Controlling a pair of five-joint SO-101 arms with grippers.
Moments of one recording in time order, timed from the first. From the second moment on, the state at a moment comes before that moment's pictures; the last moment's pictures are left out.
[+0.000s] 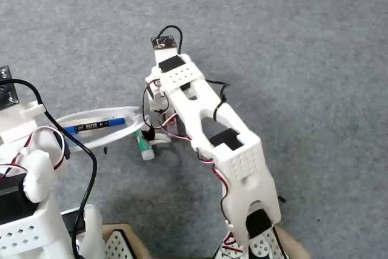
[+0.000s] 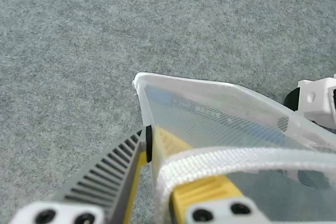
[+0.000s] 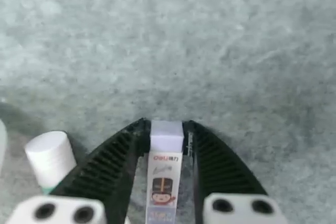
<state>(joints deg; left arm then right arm) -22.9 -64.0 25.4 95.2 5.4 -28.8 40.9 -18.1 72.0 -17.1</state>
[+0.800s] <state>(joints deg) -22.9 -64.0 25.4 95.2 5.4 -23.1 37.1 -38.9 93.4 -9.6</state>
